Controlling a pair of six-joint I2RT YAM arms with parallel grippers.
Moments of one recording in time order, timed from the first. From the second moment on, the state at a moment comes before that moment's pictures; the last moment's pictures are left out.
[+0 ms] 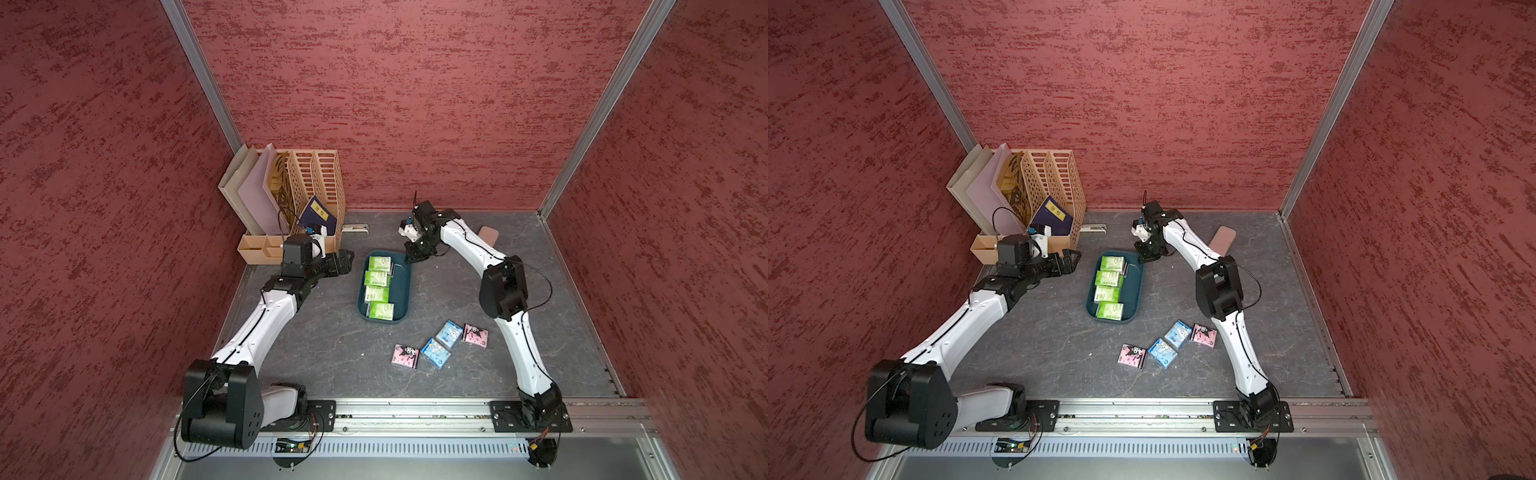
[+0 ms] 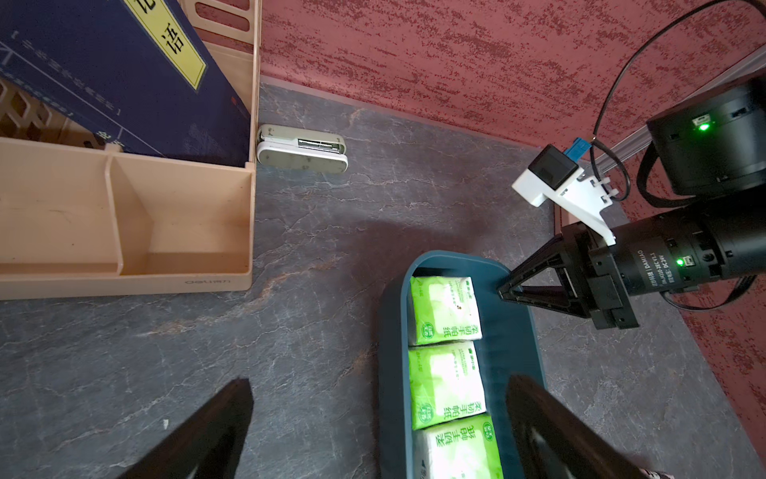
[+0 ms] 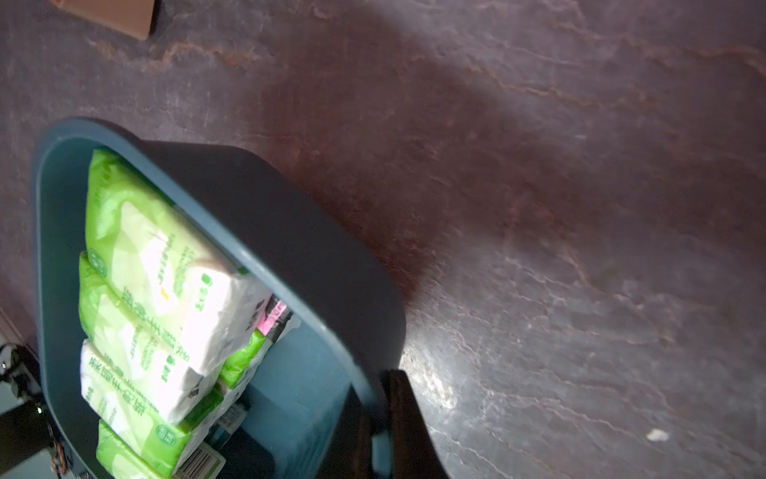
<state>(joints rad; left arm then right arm) -0.10 1.26 0.86 -0.19 0.29 -0.30 0.47 2.47 2.34 -1.15 -0.40 -0.02</state>
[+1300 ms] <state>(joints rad) -0.13 1.36 0.91 -0.16 0.45 -0.33 0.72 1.63 1.28 -0.84 -0.53 -0.14</state>
